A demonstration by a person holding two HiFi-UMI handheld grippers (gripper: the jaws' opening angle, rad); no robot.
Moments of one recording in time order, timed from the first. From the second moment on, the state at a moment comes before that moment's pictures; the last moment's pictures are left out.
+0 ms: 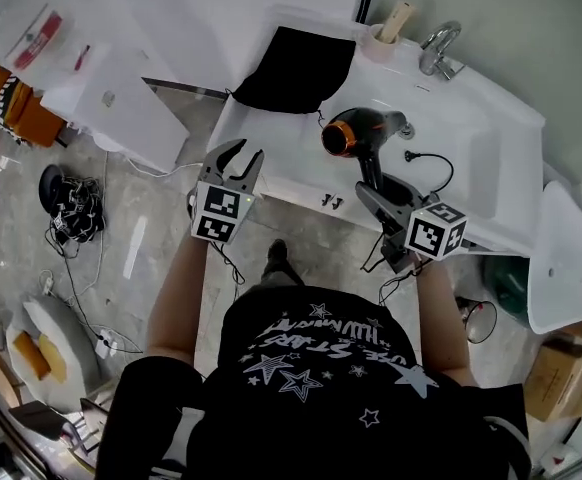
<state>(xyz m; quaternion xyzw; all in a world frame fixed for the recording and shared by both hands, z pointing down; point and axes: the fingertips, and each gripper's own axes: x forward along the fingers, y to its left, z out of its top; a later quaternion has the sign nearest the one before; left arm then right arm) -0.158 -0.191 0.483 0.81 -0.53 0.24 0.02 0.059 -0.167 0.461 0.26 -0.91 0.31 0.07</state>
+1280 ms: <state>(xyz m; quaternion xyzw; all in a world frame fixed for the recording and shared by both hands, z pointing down) -0.227 -0.349 0.580 0.75 -0.36 0.52 -0.21 0.002 -0.220 0.484 0.33 -0.87 0.35 0.08</state>
